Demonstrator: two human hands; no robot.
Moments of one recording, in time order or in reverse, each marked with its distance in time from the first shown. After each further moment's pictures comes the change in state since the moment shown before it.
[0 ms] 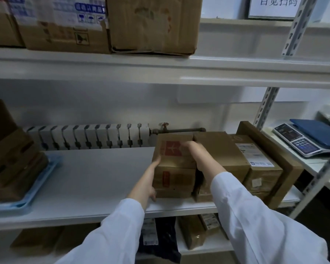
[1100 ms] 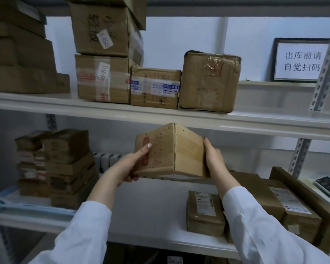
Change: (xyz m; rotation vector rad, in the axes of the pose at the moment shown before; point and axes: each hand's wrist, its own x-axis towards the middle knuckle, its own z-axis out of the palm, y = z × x) left_hand -0.186 0.068 -0.146 0.377 0.204 0.630; right_hand -0.104 -0.081 0.047 0.123 0.032 -0.297
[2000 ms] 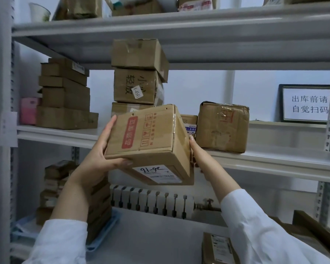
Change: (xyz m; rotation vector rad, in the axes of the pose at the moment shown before) left_hand -0.112 0.065 -0.101 -0.101 0.031 0.909; right_hand -0.077 -0.122 0.044 -0.177 -0.306 -0.243
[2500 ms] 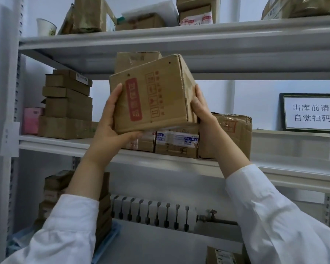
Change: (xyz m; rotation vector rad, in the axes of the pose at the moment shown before) left_hand 0.047 0.038 0.014 0.215 0.178 0.388; right_hand -0.001 -0.094 -0.015 0.134 -0.104 -0.850
